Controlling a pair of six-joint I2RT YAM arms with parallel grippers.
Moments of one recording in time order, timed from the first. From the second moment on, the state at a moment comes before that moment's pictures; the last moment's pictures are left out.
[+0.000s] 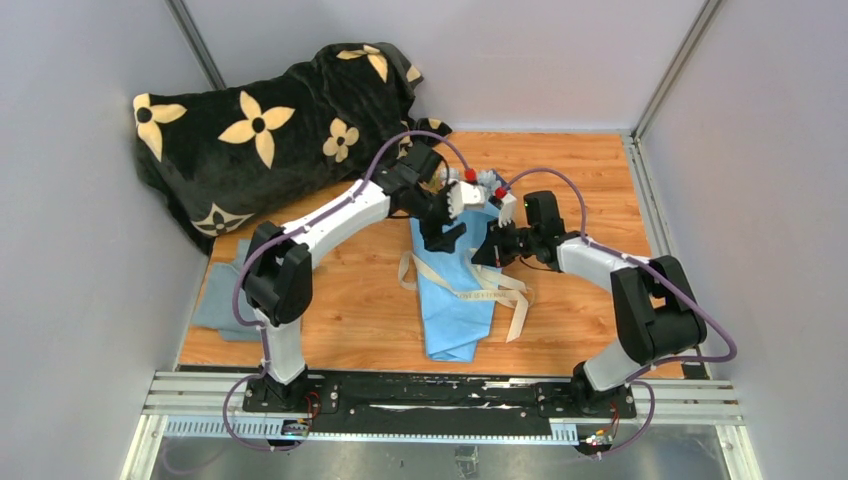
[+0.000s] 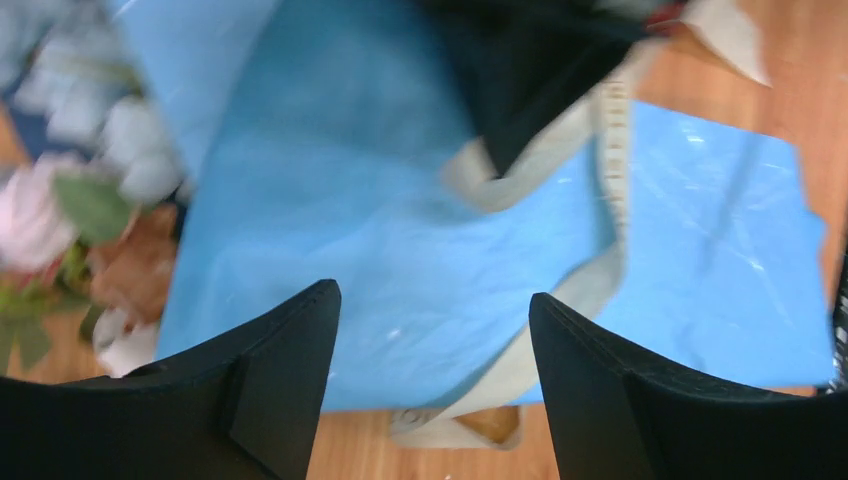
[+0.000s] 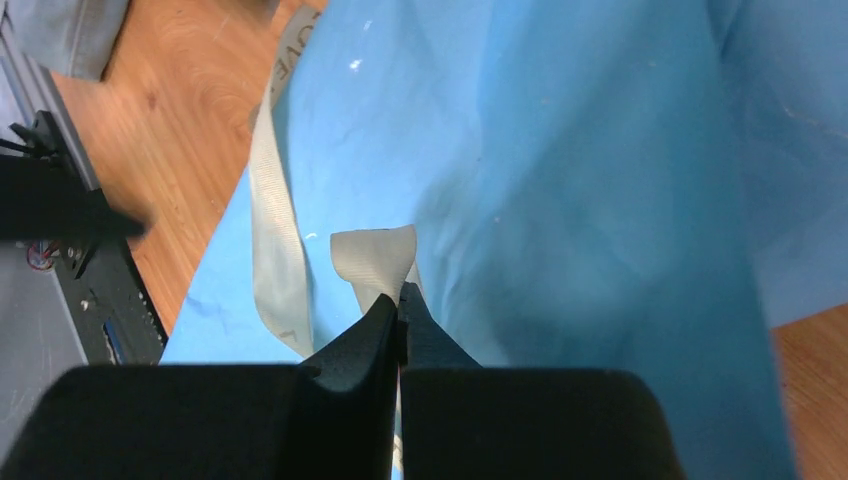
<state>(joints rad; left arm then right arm) -0.71 1.88 1.63 -0.76 0.58 0.73 0.32 1.55 0.78 0.01 -0.71 0.08</state>
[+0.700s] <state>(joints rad) -0.66 1.91 1.44 -0.39 0.67 0.39 0.33 1.47 0.77 0.00 -0.82 0.02</state>
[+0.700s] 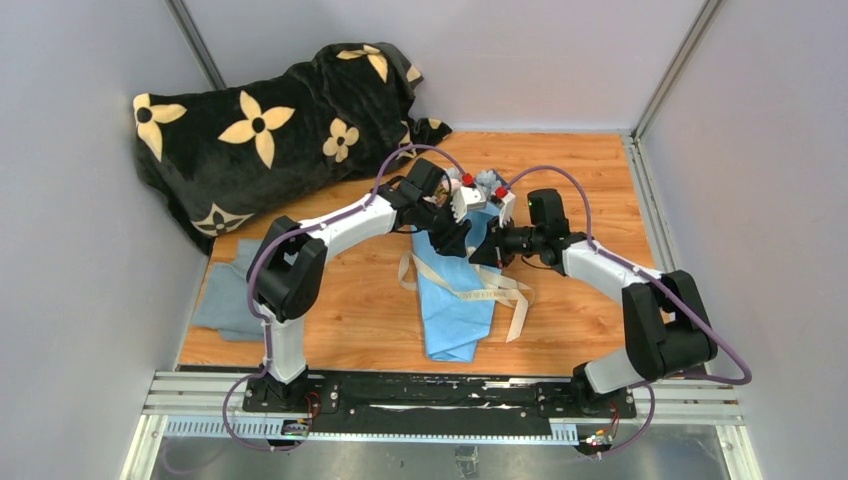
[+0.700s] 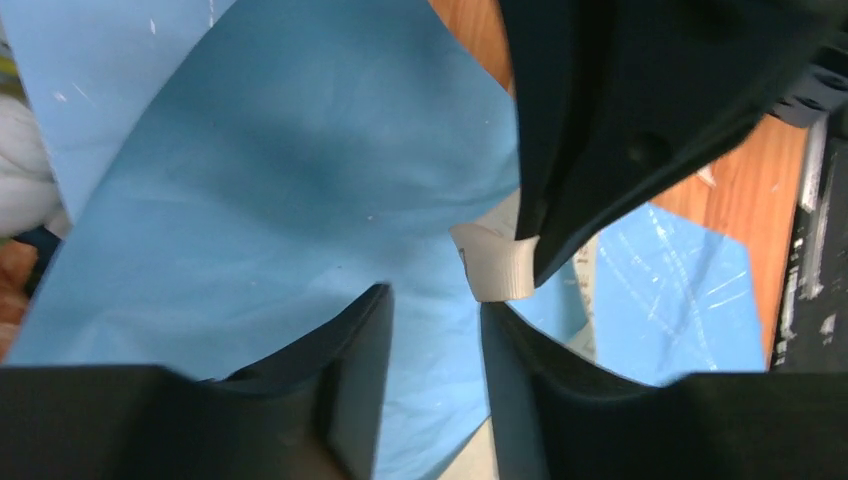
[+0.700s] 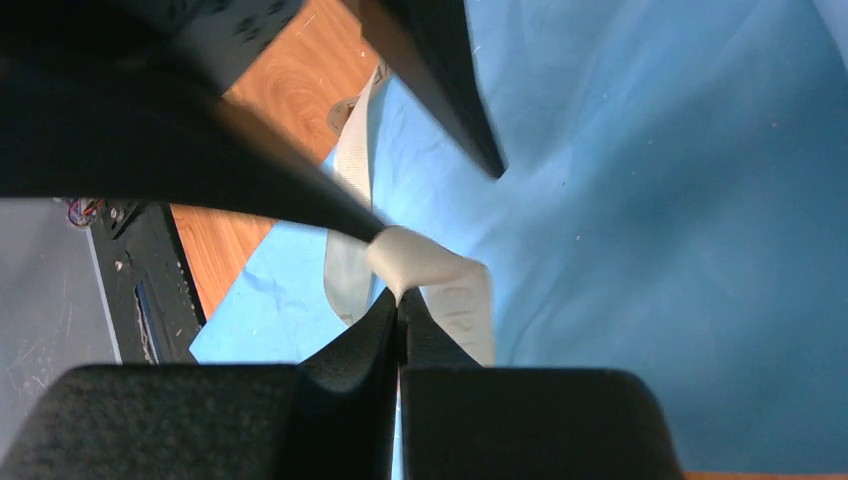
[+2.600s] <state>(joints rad) -0.69 1.93 1.48 -0.54 0.91 0.90 0.35 1.18 0.59 0.07 -0.74 -0.53</state>
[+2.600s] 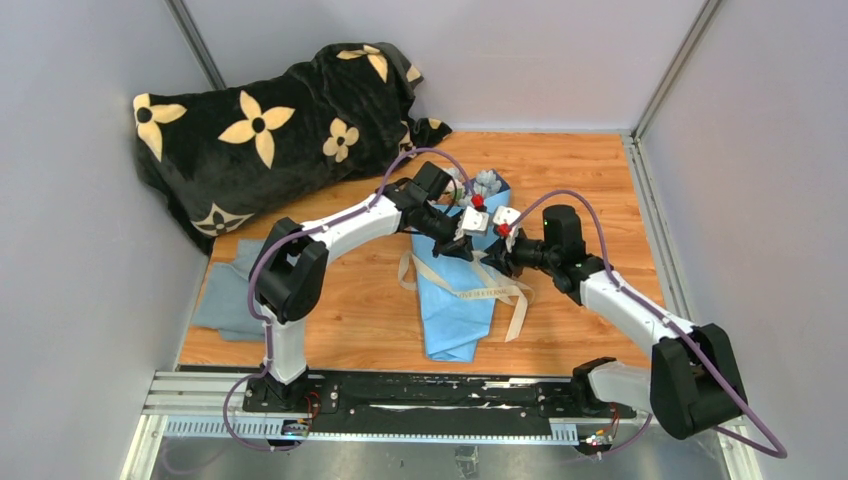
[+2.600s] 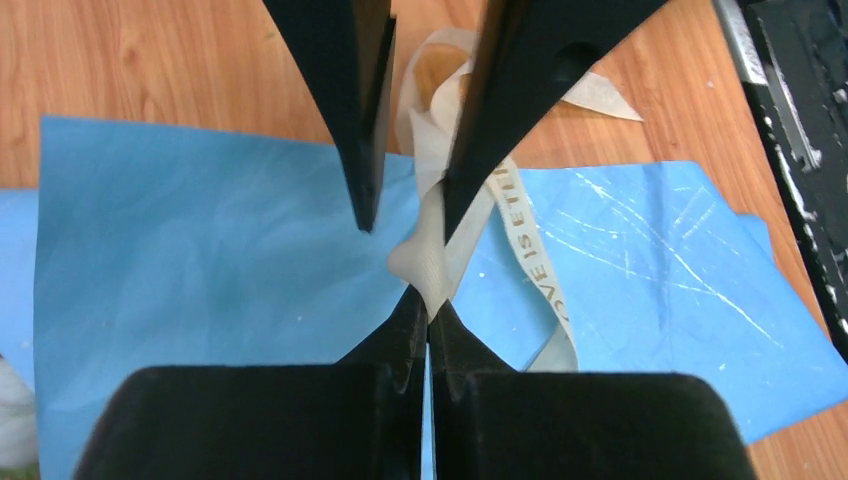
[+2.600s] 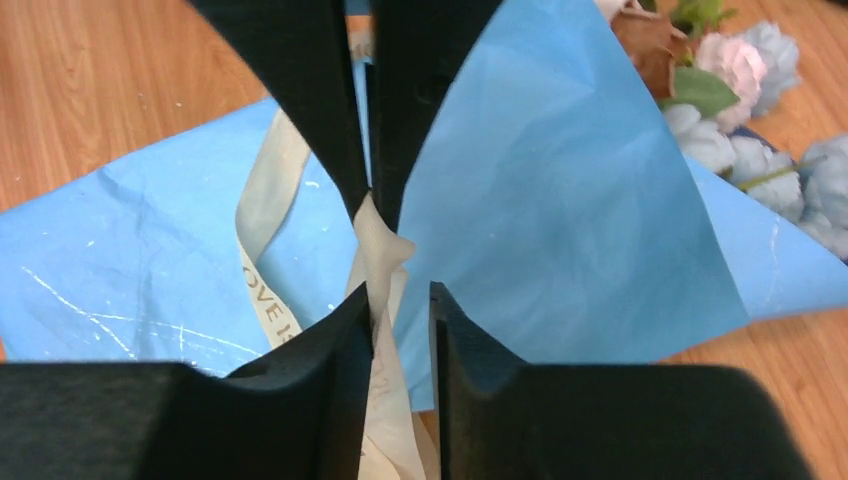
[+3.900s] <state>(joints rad) -0.64 1.80 1.22 -0.36 0.85 0.55 0.44 1.08 0.51 -0.52 -0.05 0.43</state>
